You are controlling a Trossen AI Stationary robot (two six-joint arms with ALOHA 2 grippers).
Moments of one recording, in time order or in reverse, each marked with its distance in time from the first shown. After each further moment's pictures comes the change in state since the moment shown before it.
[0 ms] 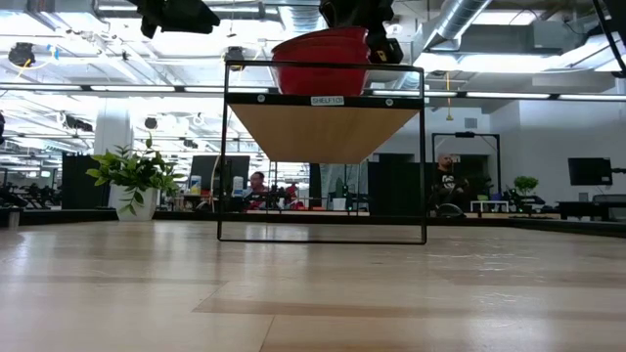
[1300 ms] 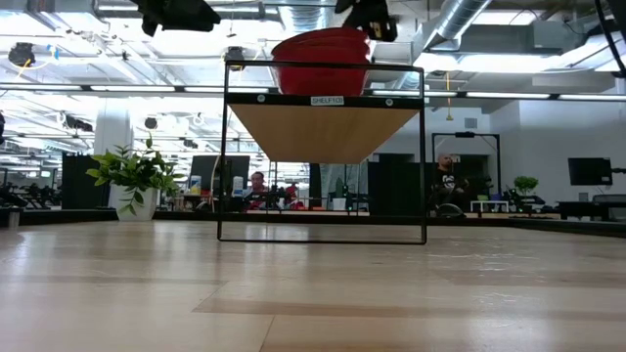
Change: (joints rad) left arm 0.000 0.000 0.000 0.015 0.000 0.026; right arm -0.024 -0.022 0.127 -0.067 -0.111 -0.160
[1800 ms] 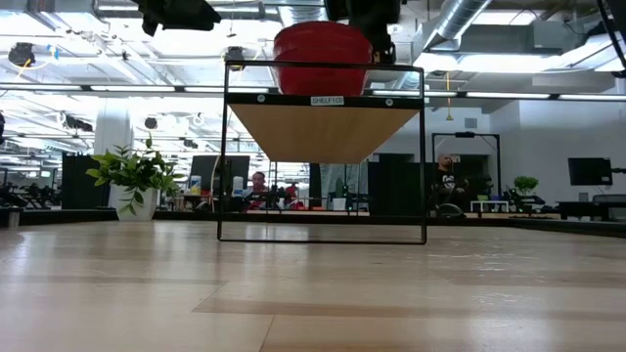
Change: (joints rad) left arm 0.000 0.000 0.000 0.008 0.000 -0.003; right arm -0.002 0.002 -0.147 0.031 -0.002 -0.147
